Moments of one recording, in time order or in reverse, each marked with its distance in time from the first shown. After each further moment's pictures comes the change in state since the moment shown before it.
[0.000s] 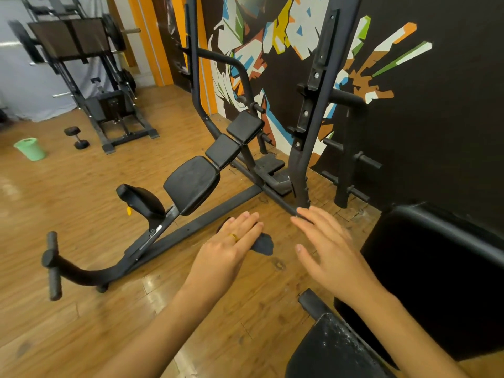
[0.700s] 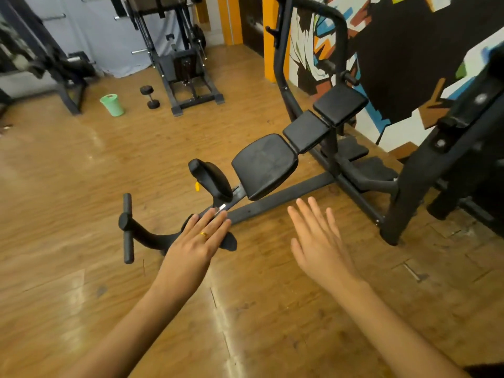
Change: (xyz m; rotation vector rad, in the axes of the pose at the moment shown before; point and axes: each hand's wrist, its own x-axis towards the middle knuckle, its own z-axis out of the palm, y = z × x) left_hand -0.114 -0.302 -0.021 0.320 -0.272 -0.325; right_hand 0.232 -0.100 0.253 -0.115 -0.177 -0.111
